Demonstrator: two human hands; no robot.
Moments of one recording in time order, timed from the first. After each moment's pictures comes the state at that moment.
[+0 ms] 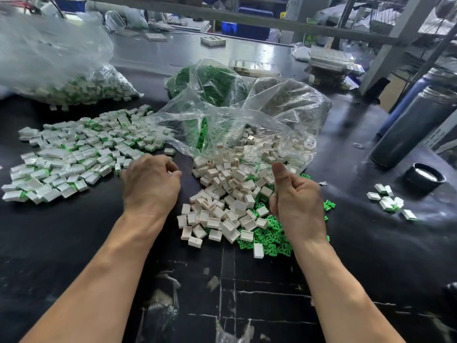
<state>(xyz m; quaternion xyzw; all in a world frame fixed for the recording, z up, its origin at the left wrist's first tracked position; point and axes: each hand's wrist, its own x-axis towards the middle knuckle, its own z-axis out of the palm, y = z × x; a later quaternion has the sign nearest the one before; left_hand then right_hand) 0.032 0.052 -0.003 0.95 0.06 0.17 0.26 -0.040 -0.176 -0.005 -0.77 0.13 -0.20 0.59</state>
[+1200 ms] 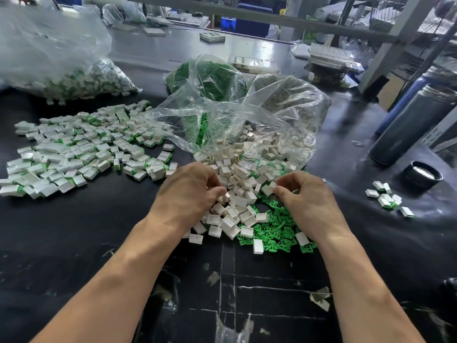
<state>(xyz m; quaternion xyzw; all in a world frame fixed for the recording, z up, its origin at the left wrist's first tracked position) -0.001 0.017 0.008 0.94 -0.12 0.03 0.32 -0.041 -0.212 0.002 -0.91 0.14 -0.09 0.39</state>
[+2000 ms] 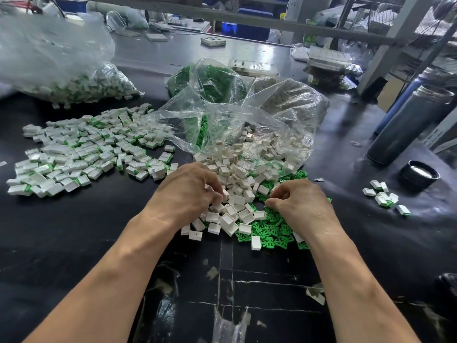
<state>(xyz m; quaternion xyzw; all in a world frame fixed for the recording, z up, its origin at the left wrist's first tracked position) 0.000 0.023 0.011 0.95 -0.13 -0.03 0.30 -0.042 -0.204 0.008 -0.95 0.18 -0.01 0.26</state>
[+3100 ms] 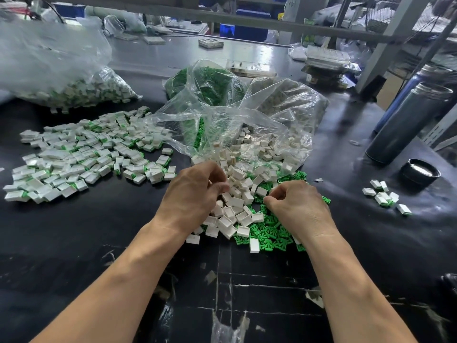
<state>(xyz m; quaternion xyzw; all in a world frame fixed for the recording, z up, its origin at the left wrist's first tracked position) -0.005 0.008 0.003 0.91 -0.16 0.06 0.39 -0.044 -0.195 0.013 -0.95 0.18 -0.01 0.24</state>
